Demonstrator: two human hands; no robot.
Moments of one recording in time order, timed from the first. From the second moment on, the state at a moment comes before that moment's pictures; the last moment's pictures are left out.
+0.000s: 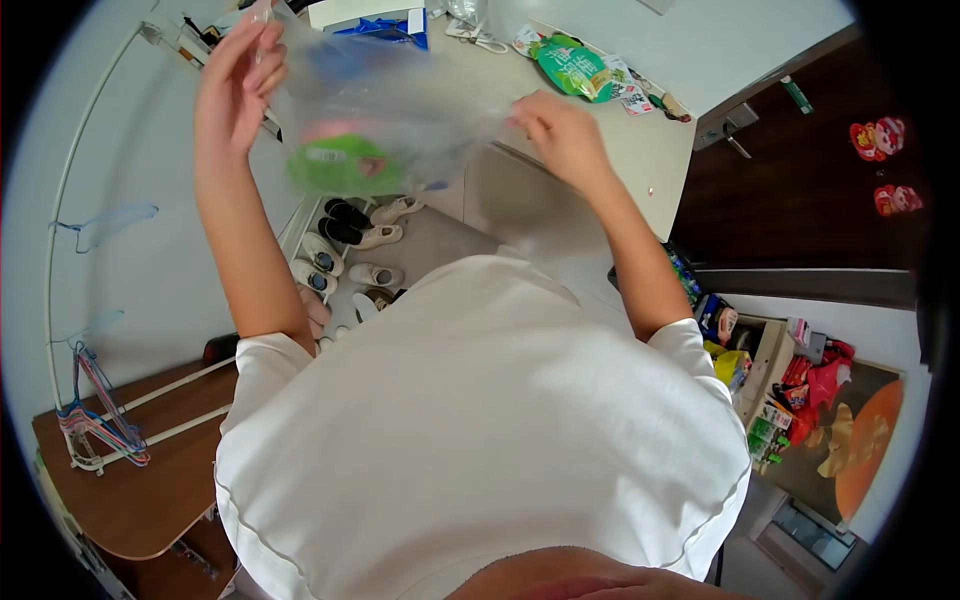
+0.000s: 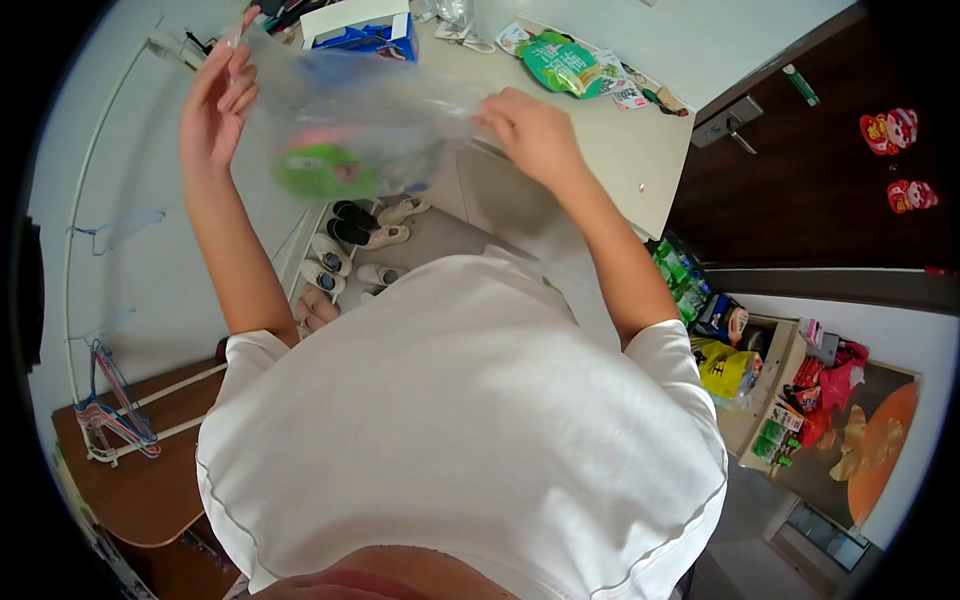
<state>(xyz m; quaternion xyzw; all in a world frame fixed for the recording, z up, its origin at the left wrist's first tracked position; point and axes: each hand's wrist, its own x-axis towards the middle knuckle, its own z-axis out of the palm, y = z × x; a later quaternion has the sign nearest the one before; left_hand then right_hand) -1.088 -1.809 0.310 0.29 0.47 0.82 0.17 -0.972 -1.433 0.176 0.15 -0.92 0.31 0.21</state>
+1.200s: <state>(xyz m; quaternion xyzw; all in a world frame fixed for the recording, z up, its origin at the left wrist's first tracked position) -1.051 -1.680 0.112 0.03 0.57 0.82 -0.10 -0.917 -1.342 0.115 -0.08 -0.79 0.53 0.30</state>
